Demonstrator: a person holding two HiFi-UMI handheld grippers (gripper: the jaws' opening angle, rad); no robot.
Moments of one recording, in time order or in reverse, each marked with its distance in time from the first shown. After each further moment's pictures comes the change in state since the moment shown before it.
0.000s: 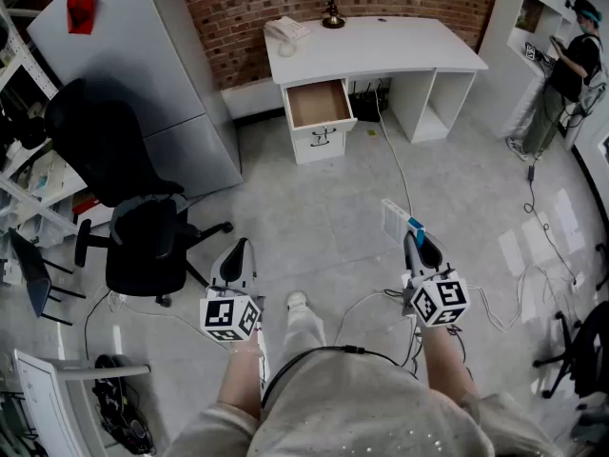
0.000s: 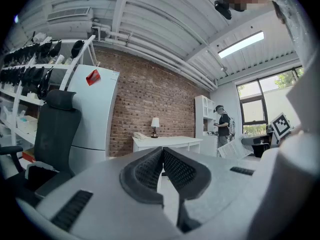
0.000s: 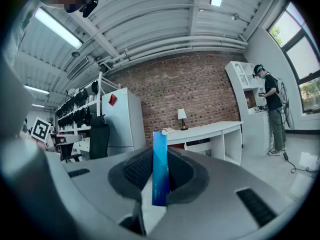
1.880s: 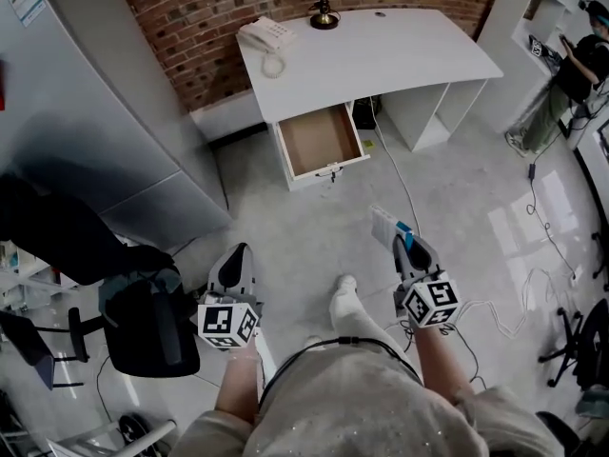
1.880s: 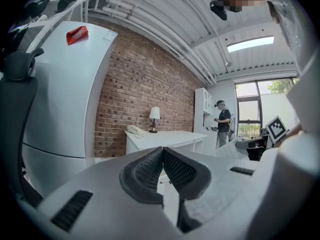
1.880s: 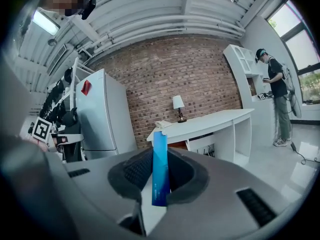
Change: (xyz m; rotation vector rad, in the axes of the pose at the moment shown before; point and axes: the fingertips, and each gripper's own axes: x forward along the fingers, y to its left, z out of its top) left arm 0.296 0.163 -0.013 -0.022 0.089 -0.157; right arm 0.309 -0.021 -0.012 0.070 0.085 -0.089
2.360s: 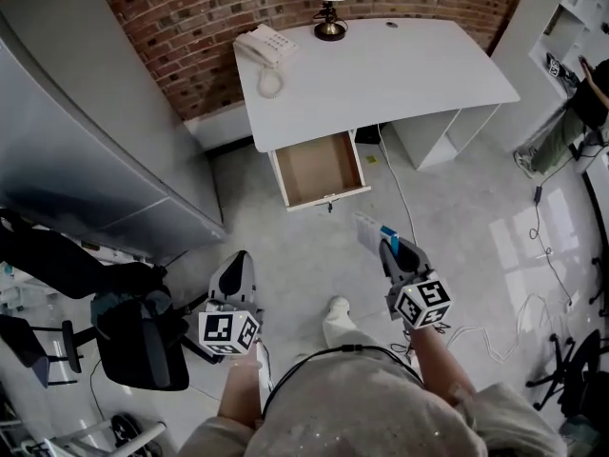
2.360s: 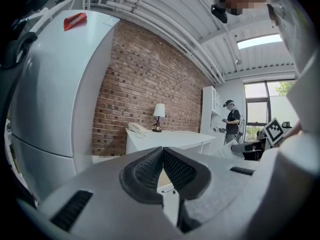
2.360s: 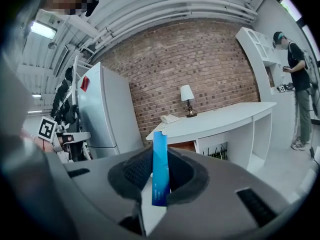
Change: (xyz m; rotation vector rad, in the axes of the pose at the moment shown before) left arm 0.108 0.009 0.005 -0.044 0.008 0.054; right arm 0.119 -0.042 0.024 -0.020 0.079 0.146
